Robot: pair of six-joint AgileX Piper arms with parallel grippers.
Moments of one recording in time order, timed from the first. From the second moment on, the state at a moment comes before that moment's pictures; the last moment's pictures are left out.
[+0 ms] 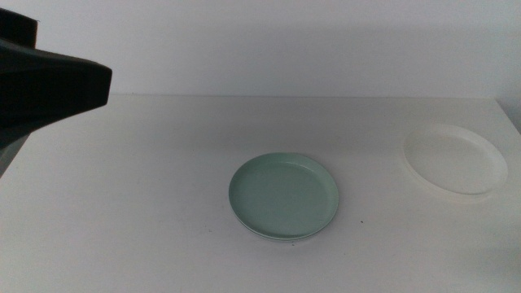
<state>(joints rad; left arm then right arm) -0.40 0.82 -1.29 -0.35 1.07 0.34 0.04 0.00 0.00 -0.07 0.23 0.24</state>
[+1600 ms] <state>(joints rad) -0.40 0.82 -1.29 -0.35 1.07 0.34 -0.23 1.83 -1.45 0.12 0.97 0.09</state>
